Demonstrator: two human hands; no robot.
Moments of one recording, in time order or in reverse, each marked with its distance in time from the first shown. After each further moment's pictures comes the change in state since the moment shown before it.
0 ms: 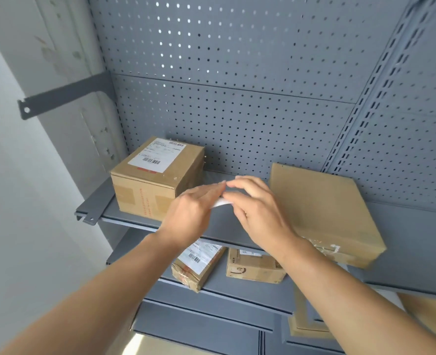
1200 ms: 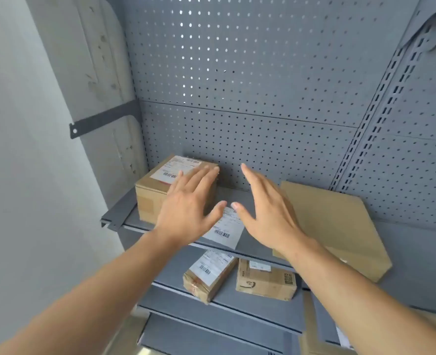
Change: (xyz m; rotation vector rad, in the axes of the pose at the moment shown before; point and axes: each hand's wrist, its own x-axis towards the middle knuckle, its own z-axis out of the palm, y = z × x) left_hand 0.000 0.007 -0.059 0.205 0.046 -0.190; right_hand 0.022 -0.031 -0.042 0.022 -0.115 0.155
